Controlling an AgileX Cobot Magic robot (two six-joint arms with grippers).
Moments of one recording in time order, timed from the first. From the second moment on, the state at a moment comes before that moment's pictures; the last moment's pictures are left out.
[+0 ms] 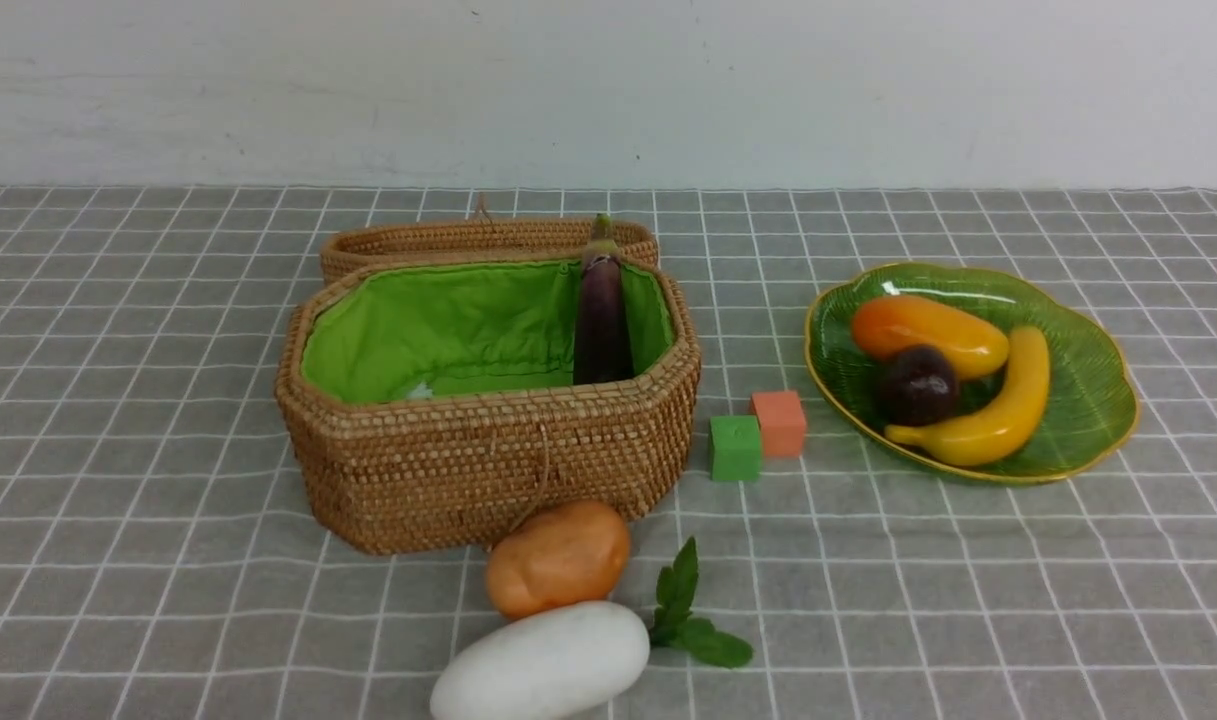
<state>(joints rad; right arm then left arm) 0.03 0.11 -0.34 -0.32 0.46 0.19 -0.04 -0.01 0.03 0.12 0.39 -0.26</state>
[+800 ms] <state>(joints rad) -0.03 -0.01 0.00 -0.38 0.47 0.39 -0.04 -0.01 0.03 0.12 0.39 -0.26</state>
